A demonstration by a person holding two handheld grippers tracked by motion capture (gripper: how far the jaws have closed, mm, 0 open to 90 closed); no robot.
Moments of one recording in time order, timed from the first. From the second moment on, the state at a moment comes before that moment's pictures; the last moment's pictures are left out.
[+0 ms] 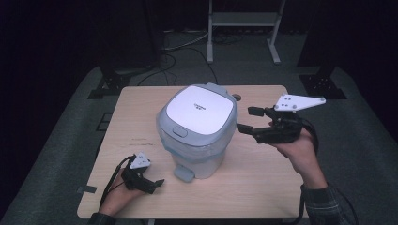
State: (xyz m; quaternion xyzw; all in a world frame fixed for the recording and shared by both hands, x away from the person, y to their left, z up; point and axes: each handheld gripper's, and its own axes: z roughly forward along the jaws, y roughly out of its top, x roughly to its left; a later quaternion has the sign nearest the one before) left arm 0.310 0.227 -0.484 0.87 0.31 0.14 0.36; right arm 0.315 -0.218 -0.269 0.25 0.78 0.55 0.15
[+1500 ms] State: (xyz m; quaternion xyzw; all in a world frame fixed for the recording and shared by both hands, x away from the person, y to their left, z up) left arm 0.310 0.227 -0.484 0.87 0.31 0.14 0.36; right arm 0.298 -0.284 -0.426 0.35 0.80 0.46 0.16
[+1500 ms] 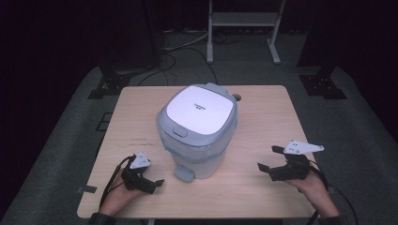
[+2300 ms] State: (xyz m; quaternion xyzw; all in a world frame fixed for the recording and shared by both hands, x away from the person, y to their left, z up) left arm 0.310 0.227 -0.484 0.87 0.31 0.14 0.36; right arm 0.294 -0.288 -0.482 0.37 0.85 0.34 0.17
